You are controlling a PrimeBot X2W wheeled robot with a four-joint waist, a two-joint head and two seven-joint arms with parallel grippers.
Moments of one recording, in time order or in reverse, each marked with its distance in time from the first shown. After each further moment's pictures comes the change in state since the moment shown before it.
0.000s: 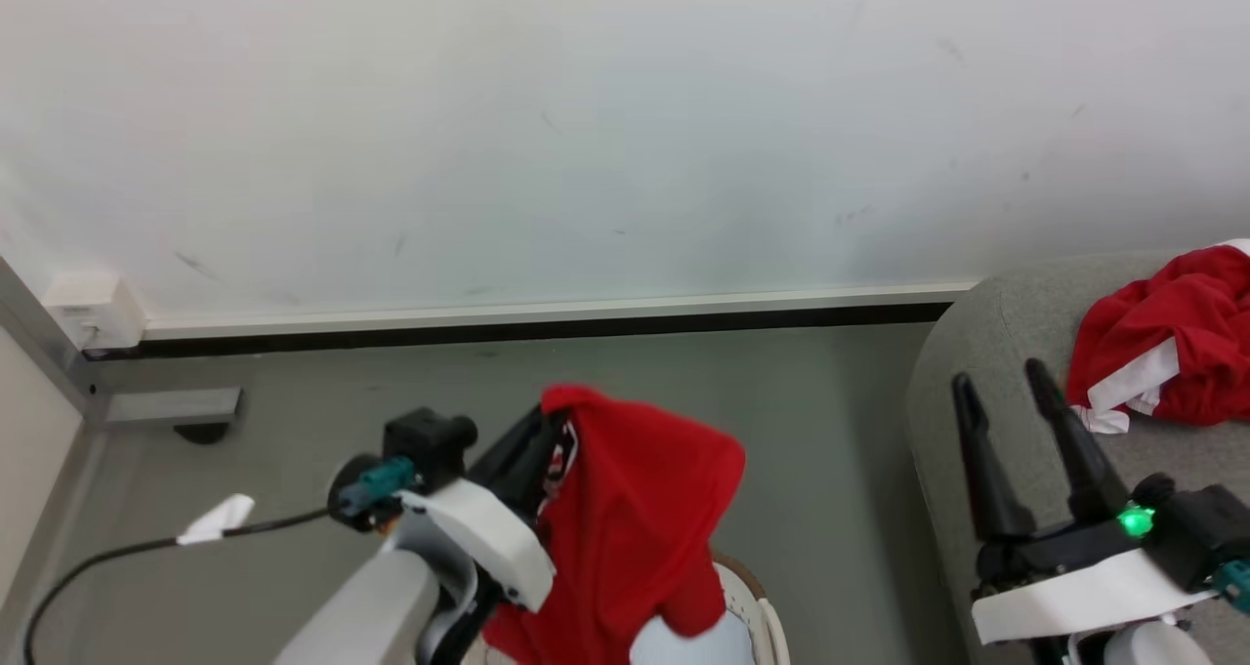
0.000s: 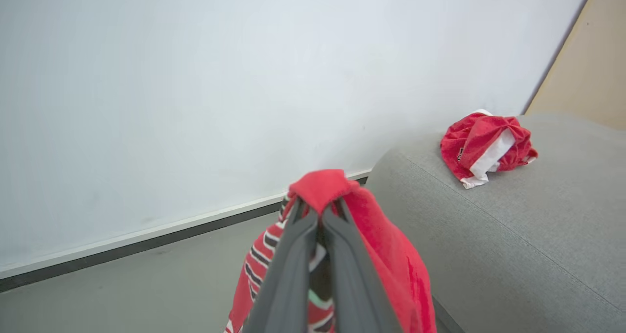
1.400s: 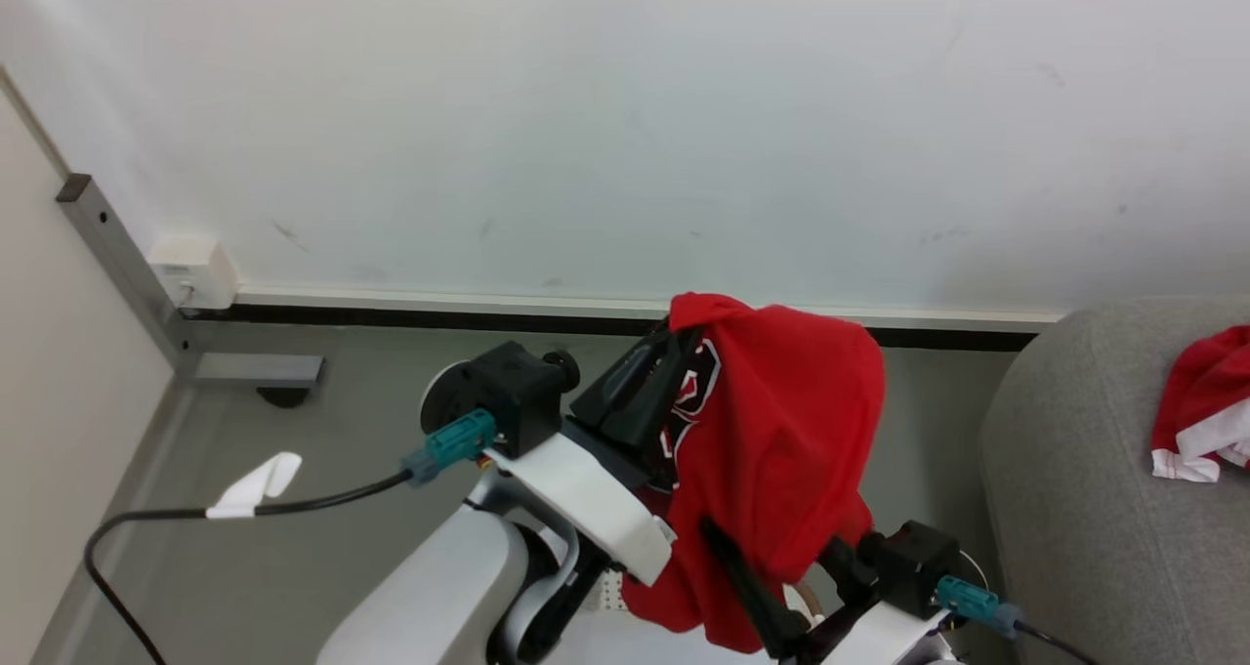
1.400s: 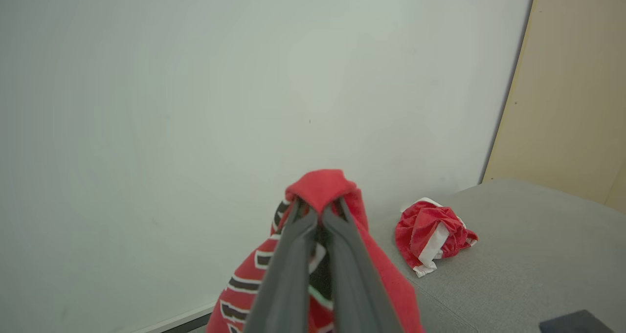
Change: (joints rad) left arm -0.032 -0.002 -0.037 -0.495 -0.012 0.117 0.139; right arm -0.171 0.015 0.600 0.314 0.224 0.000 0.000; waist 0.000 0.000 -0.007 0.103
